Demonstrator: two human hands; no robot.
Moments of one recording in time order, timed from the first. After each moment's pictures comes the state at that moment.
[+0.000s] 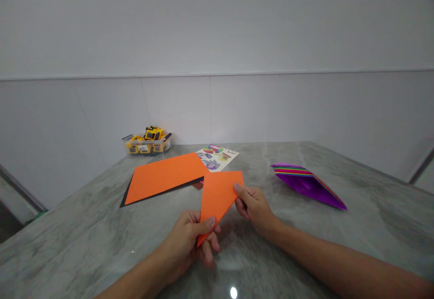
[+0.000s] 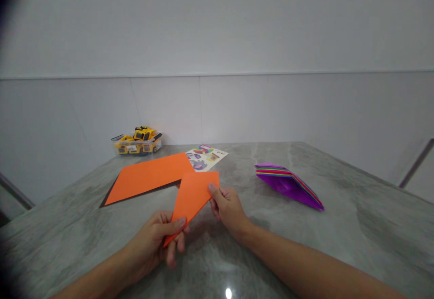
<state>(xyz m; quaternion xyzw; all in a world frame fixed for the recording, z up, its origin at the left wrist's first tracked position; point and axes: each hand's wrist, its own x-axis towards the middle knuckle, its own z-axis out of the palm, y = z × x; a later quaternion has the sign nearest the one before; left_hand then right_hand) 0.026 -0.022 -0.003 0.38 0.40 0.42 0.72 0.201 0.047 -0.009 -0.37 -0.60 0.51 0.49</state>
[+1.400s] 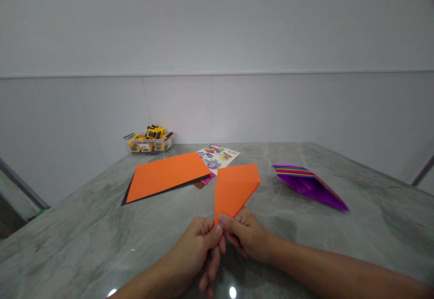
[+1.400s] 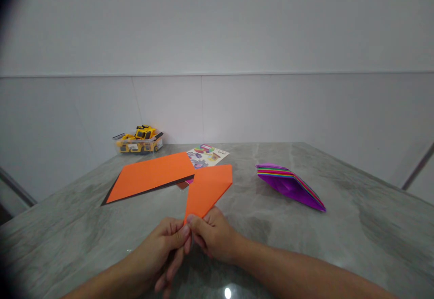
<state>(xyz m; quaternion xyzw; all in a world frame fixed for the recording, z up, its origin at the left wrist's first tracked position) 0.041 -0.036 -0.003 0.45 0.40 0.33 0.72 0.187 0.012 -0.016 -0.27 -0.71 0.57 0.32</state>
